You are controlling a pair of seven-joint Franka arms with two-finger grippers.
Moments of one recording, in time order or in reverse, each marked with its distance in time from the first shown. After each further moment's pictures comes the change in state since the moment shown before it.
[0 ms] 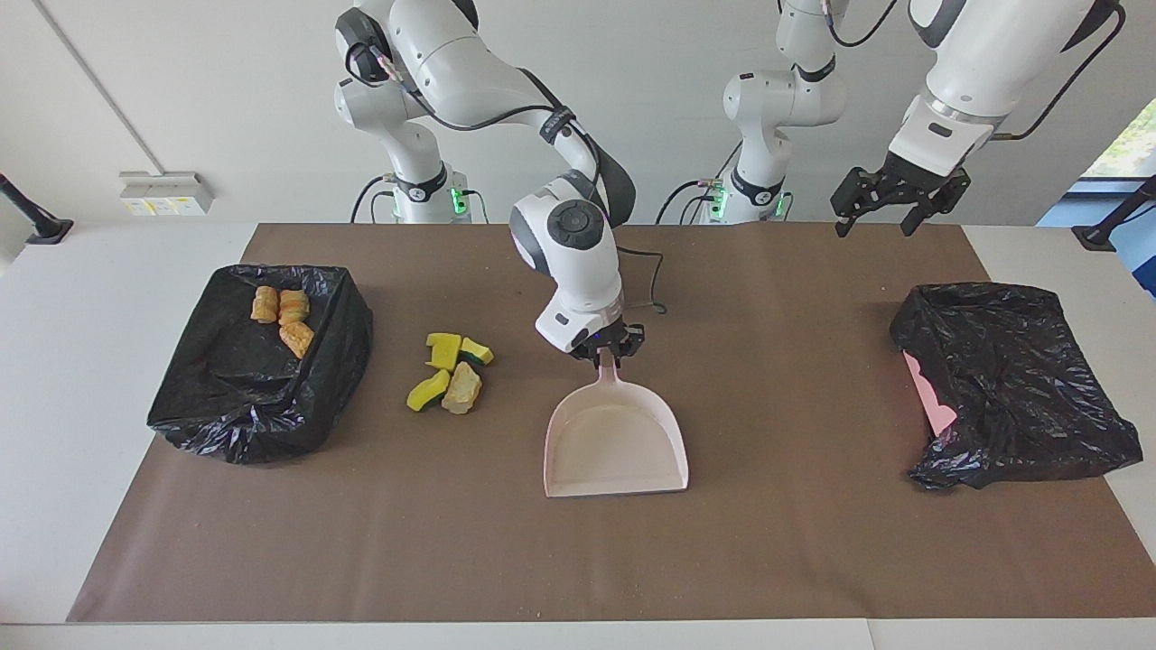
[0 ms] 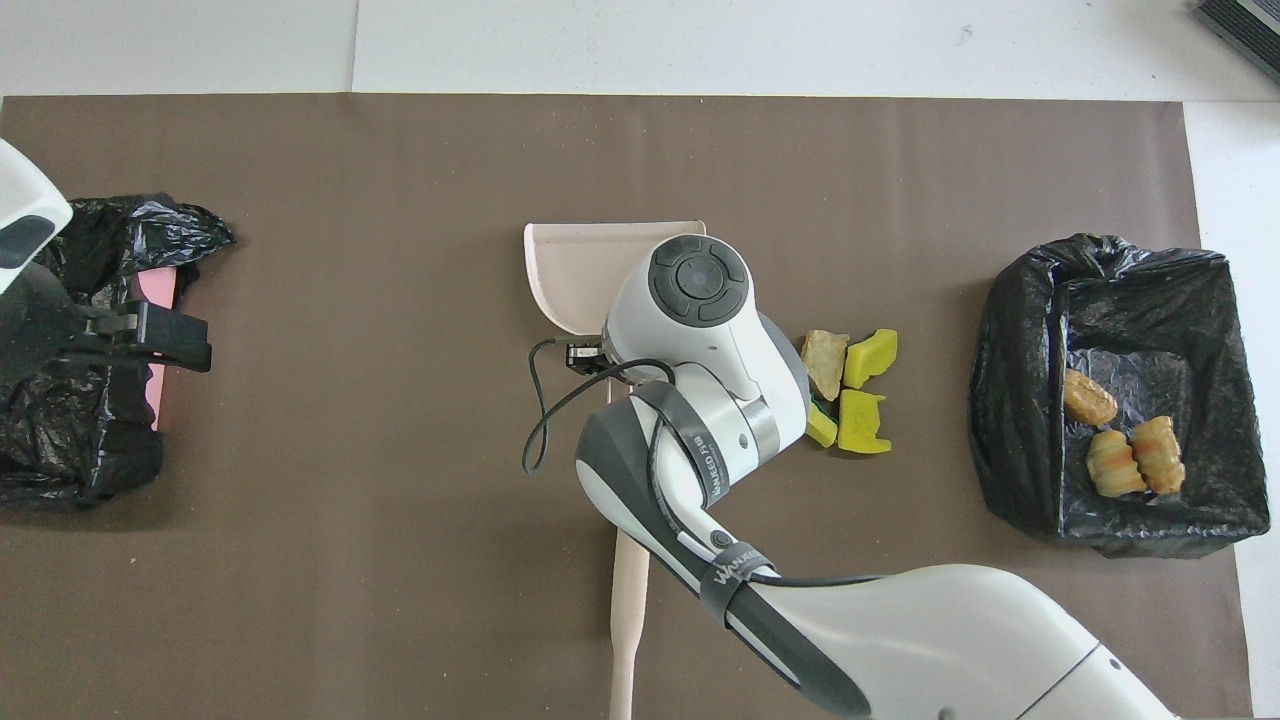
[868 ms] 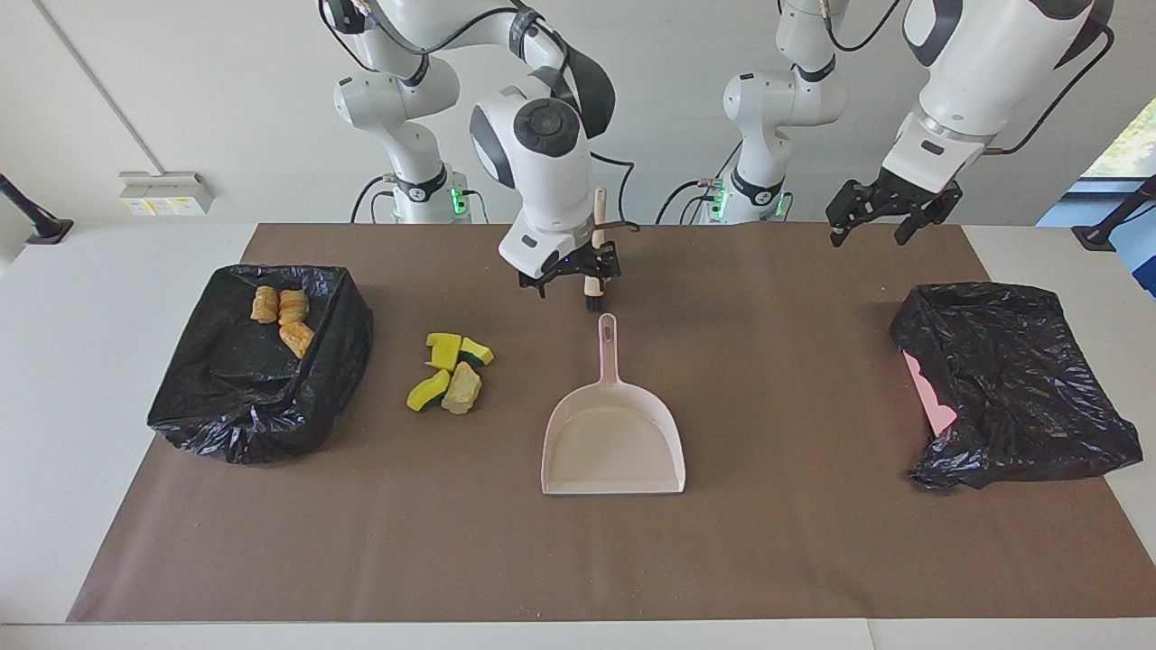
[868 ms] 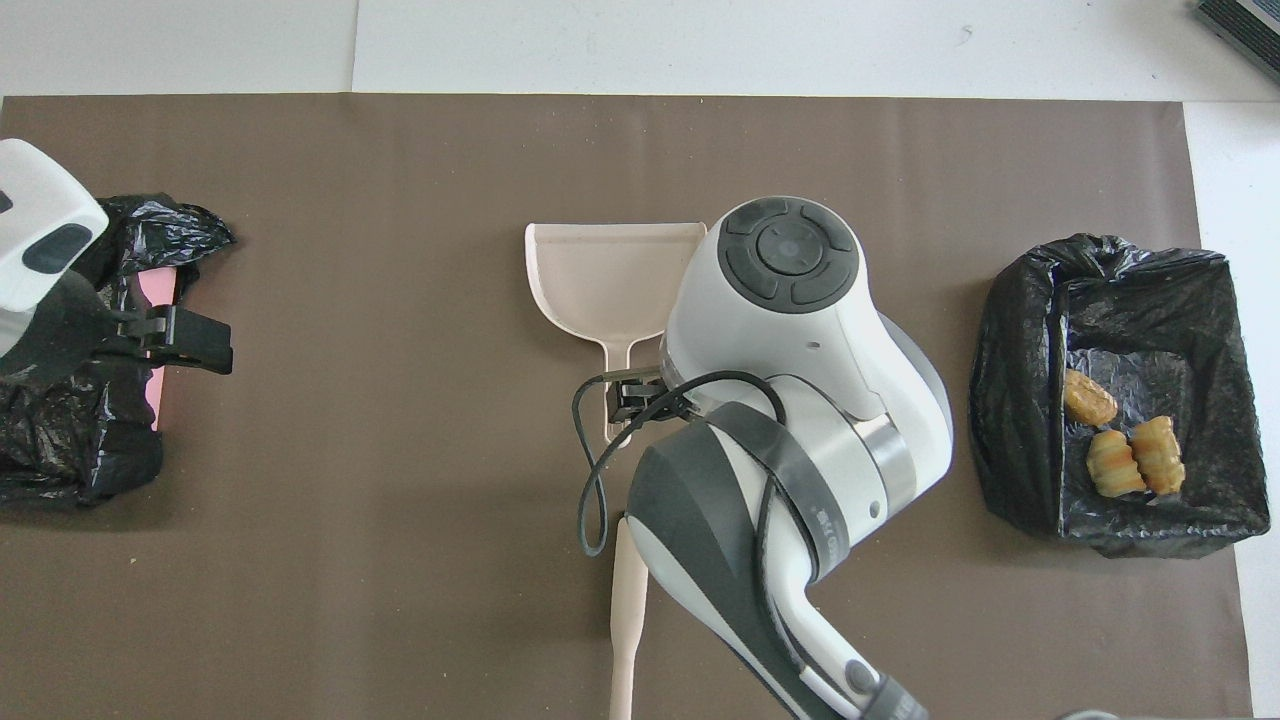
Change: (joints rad) left arm -0.006 0.003 -0.022 -0.074 -0.008 0.073 -0.017; right arm -0.039 -0.287 -0.003 0.002 0.022 -0.471 -0.098
